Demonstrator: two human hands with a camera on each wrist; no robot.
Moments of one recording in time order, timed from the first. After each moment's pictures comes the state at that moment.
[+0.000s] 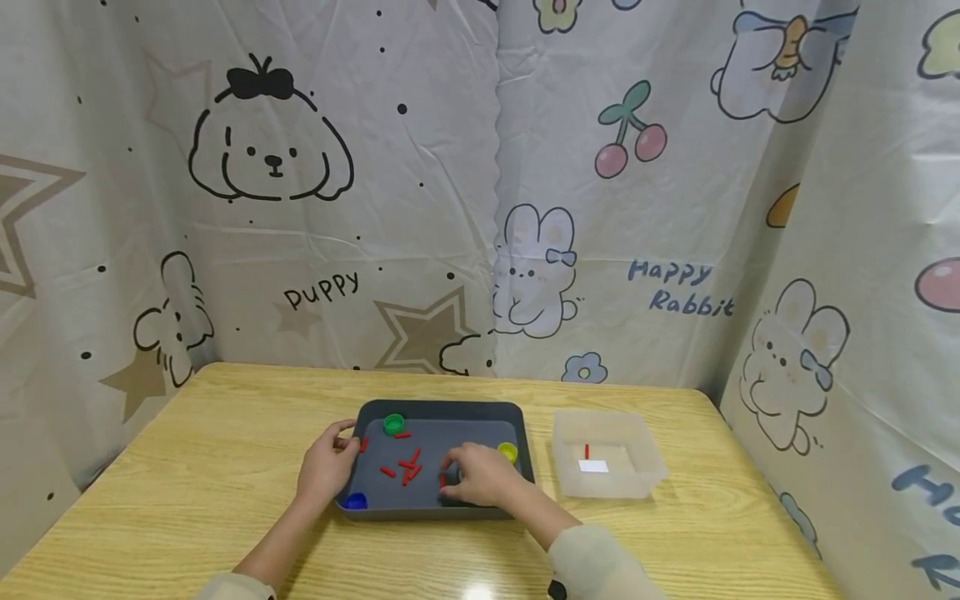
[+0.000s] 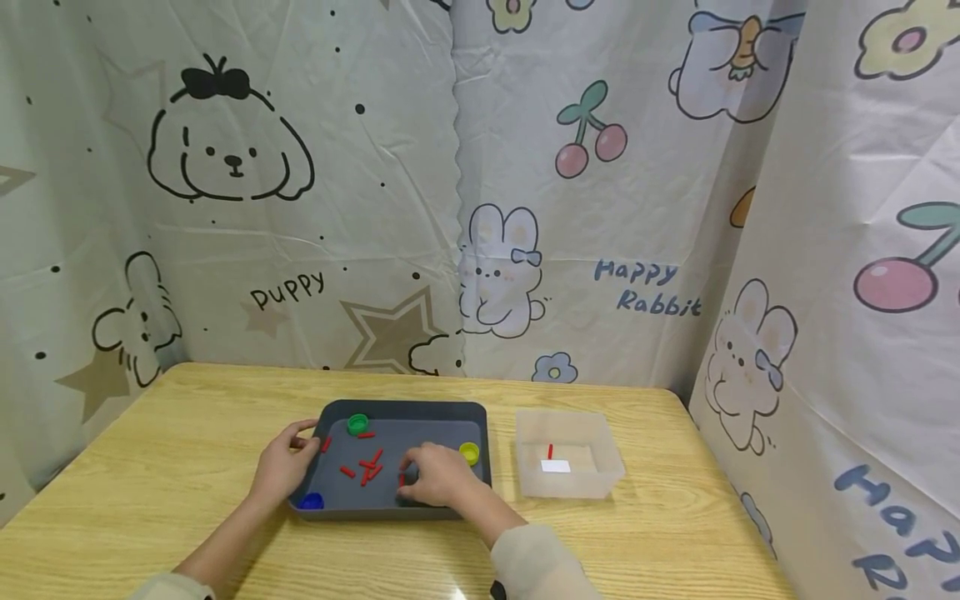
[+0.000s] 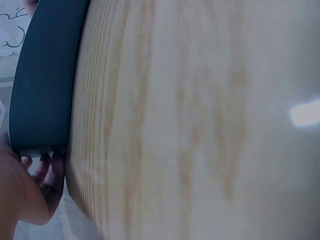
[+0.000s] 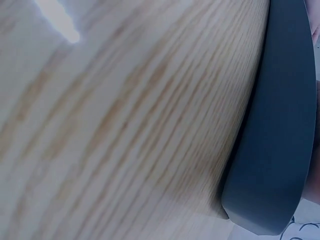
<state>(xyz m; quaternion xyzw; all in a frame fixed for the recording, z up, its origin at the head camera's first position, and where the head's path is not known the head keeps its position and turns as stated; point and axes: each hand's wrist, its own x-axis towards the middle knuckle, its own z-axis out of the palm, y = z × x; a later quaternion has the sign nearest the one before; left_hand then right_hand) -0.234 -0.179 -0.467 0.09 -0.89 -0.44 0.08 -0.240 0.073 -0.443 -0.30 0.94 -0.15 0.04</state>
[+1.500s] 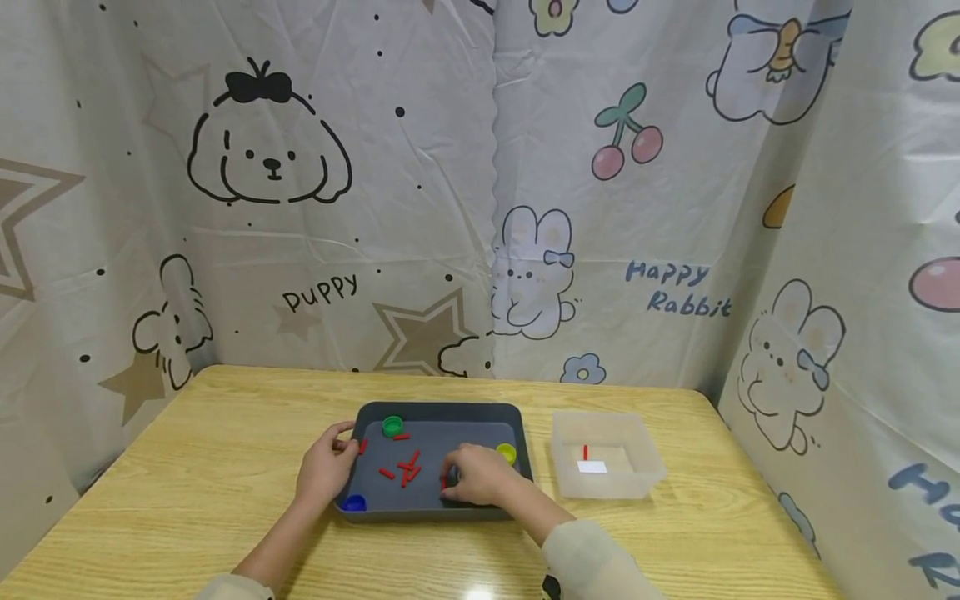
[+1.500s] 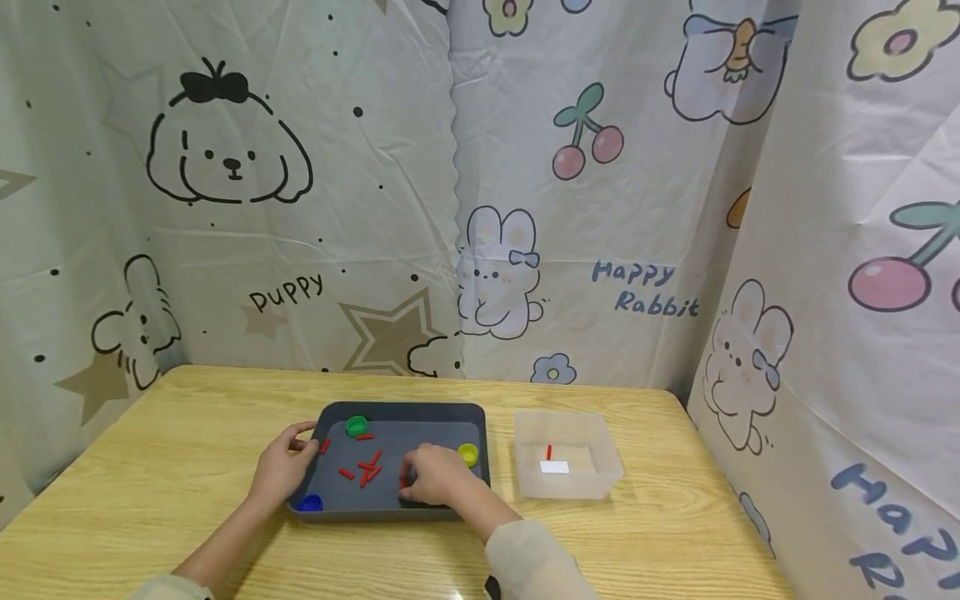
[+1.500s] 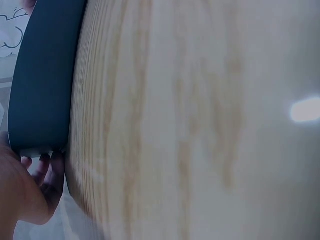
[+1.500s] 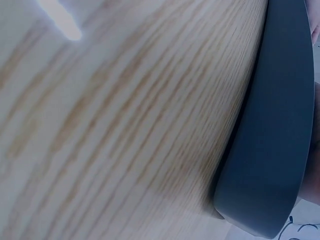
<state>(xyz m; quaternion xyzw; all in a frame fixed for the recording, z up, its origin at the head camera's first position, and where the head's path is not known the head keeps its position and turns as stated) -0.233 -0.178 -0.467 0.09 -0.89 -0.43 0.09 -0.243 0.071 -0.440 -0.31 0.94 -0.10 0.03</state>
